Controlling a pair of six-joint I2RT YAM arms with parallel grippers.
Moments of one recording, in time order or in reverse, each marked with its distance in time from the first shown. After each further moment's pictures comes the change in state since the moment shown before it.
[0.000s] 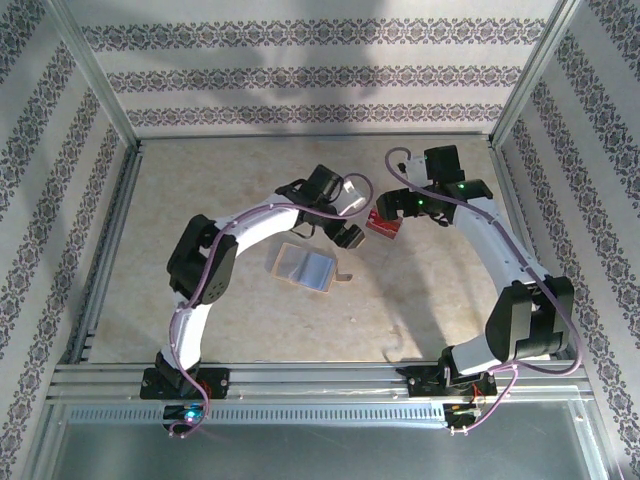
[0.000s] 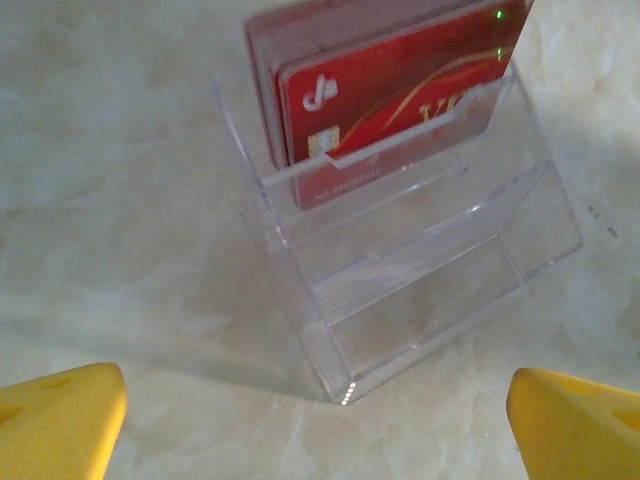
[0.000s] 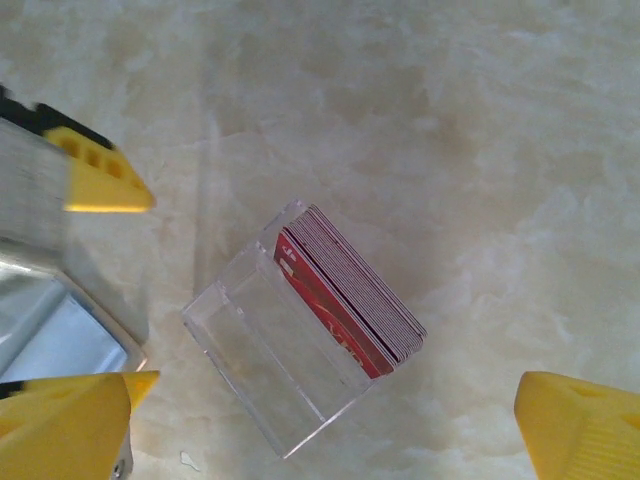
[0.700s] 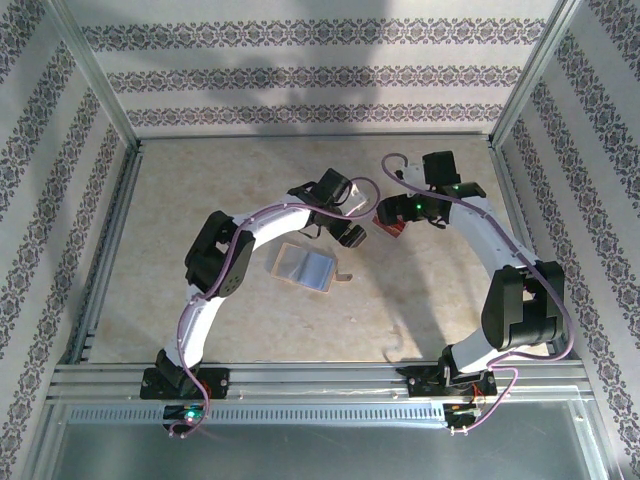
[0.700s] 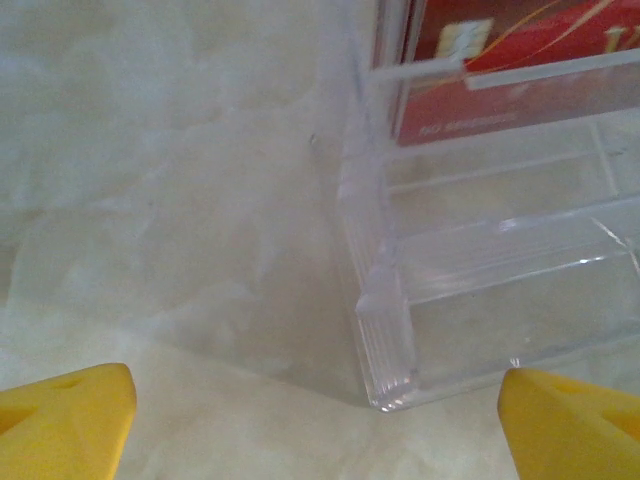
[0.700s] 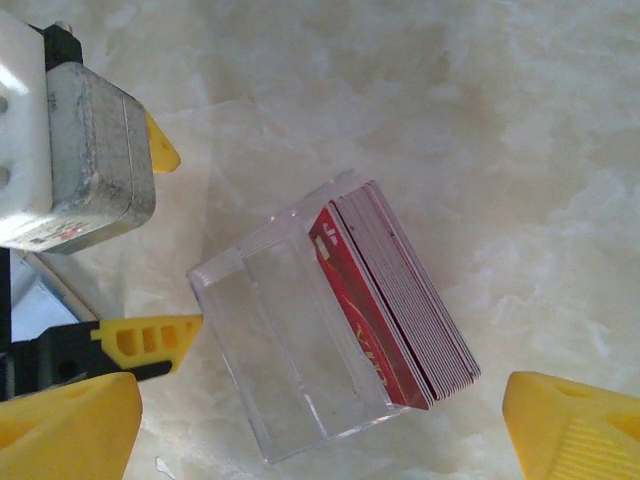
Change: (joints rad) left arm -0.006 0.128 0.105 -0.007 -0.121 -0.011; right arm -0.034 0.065 -0.054 0.068 -0.053 -0.026
